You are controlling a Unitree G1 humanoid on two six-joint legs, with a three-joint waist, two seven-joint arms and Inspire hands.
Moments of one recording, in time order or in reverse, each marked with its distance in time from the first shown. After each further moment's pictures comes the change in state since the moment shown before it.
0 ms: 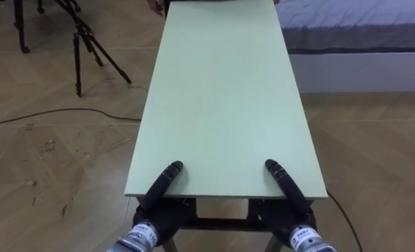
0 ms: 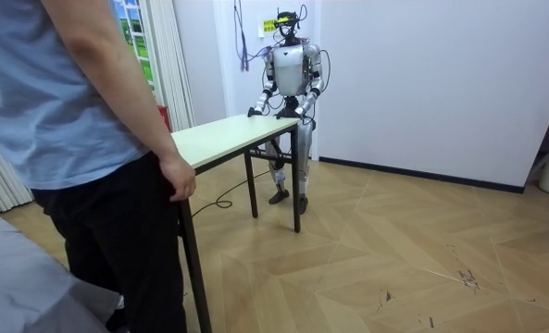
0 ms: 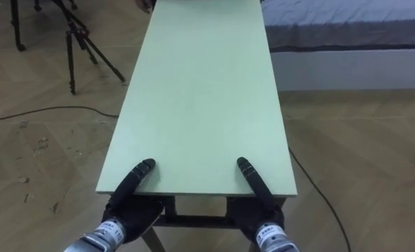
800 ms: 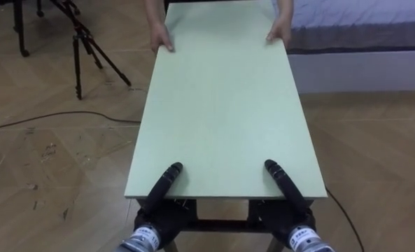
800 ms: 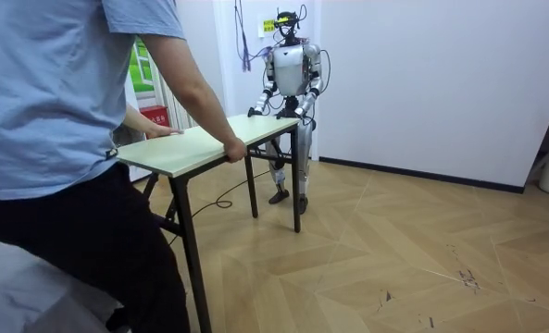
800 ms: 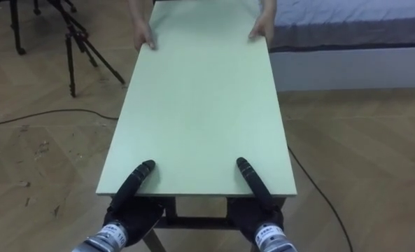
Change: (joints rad) left arm 0.003 -0.026 0.001 0.025 0.058 -0.028 -0.012; right arm -0.002 0.000 0.003 0.000 -0.017 -0.010 -0.010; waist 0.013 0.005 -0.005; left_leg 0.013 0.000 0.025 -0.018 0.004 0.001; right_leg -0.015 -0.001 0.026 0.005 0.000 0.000
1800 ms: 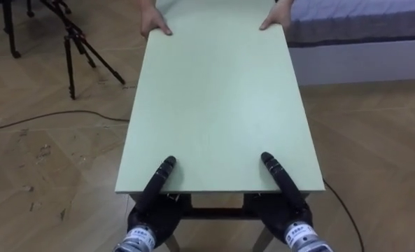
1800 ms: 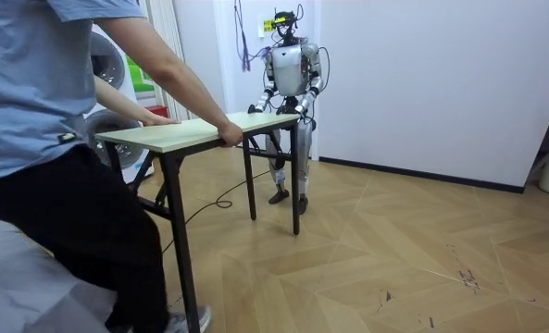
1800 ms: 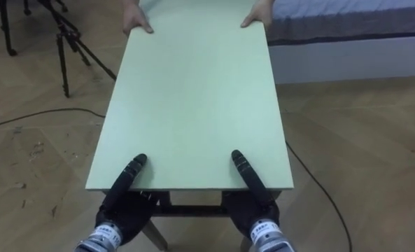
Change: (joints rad) left arm 0.125 -0.012 -0.006 -0.194 0.153 -0.091 -0.026; right arm 0.054 -0.006 0.062 -0.126 -0.025 -0.056 0.026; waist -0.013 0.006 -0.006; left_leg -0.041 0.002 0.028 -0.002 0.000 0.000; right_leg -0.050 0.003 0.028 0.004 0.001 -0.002
